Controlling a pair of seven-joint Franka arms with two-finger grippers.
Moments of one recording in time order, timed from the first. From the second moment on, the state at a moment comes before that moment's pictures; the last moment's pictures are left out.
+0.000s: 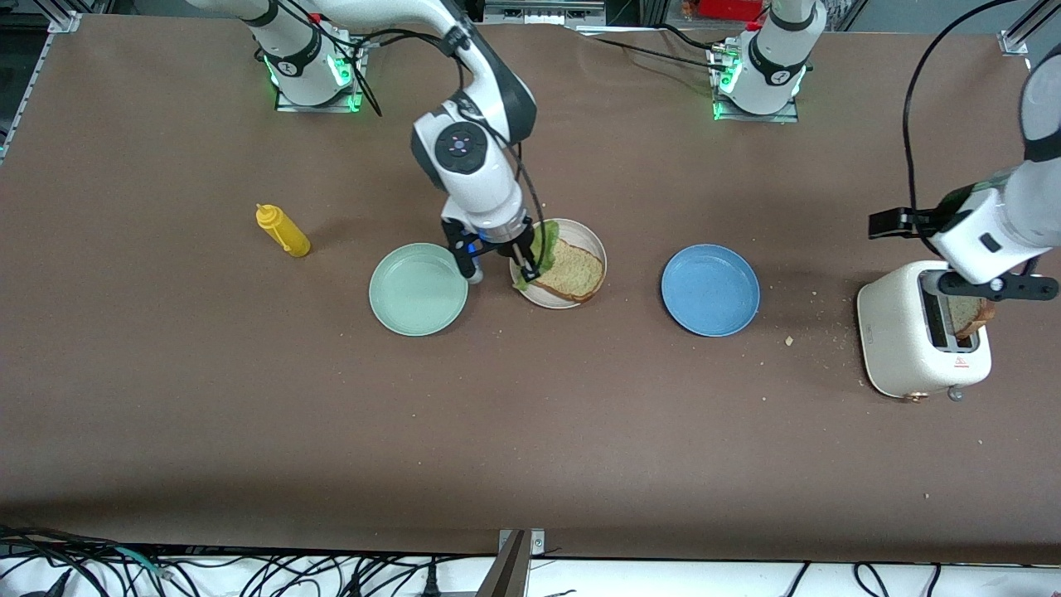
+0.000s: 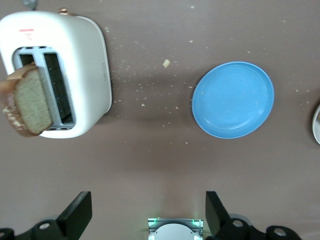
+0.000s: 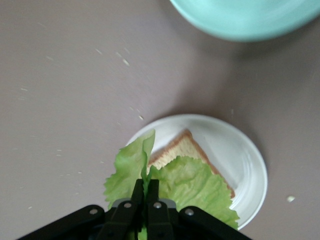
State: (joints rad) left arm 0.17 0.25 -0.18 -1.43 0.09 1.37 0.00; right arm 0.94 0.62 -0.16 -1.64 0.30 2.46 1.80
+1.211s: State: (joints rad) left arm 0.39 0.43 -0.16 -1.47 0.23 1.66 0.20; right arm 0.86 0.59 -0.13 -1.56 0.27 2.37 1.77
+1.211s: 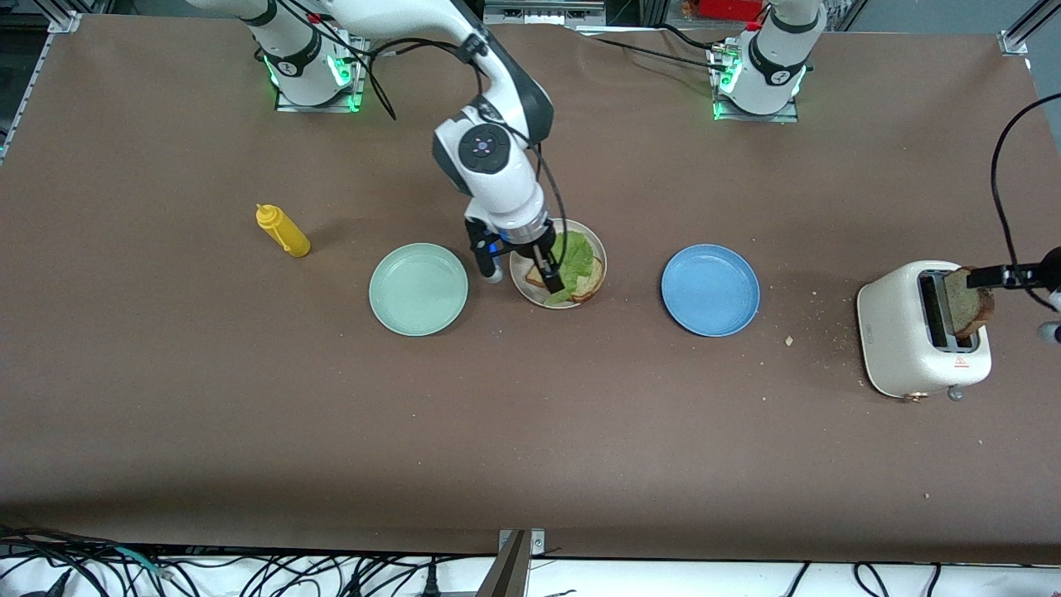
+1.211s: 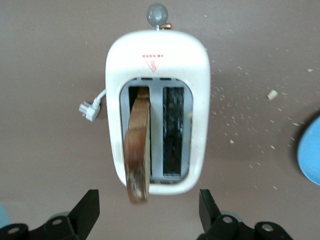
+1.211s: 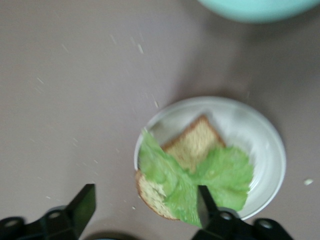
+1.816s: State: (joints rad) left arm 0.44 0.46 -0.16 -1.58 0.26 1.77 0.29; right arm 0.47 0.27 -0.14 -1.60 0.18 1.86 0.84
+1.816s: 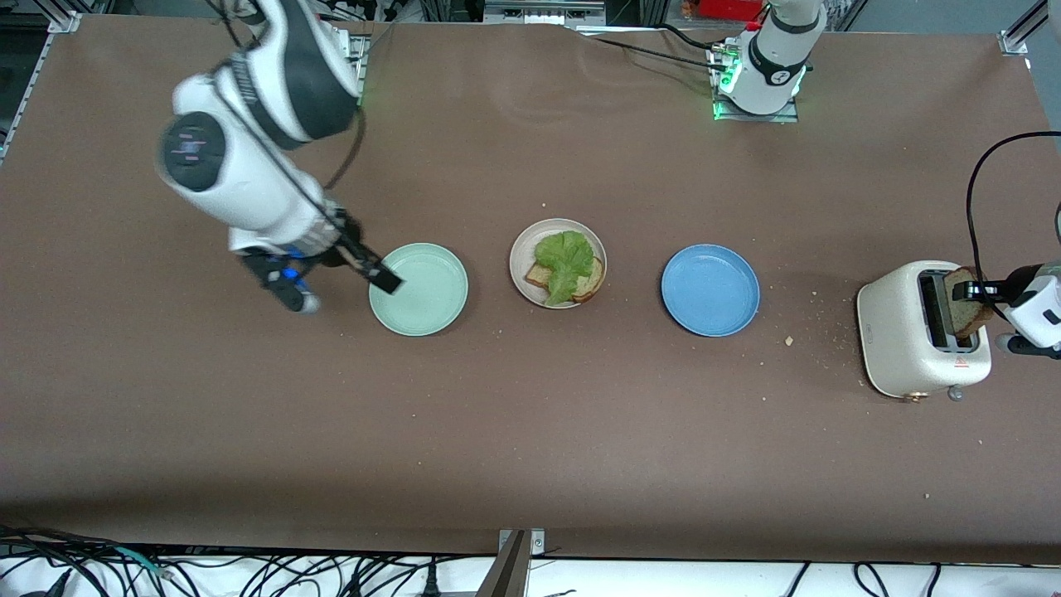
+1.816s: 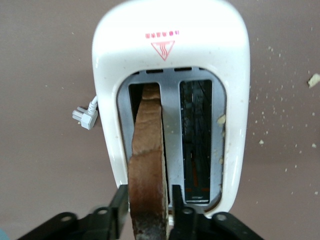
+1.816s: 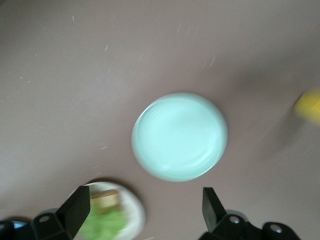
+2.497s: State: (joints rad) left arm 0.45 0.34 -0.18 -1.42 0.20 1.52 0.35; right arm 0.21 0.13 -0.16 -1.74 0.09 1.87 0.10
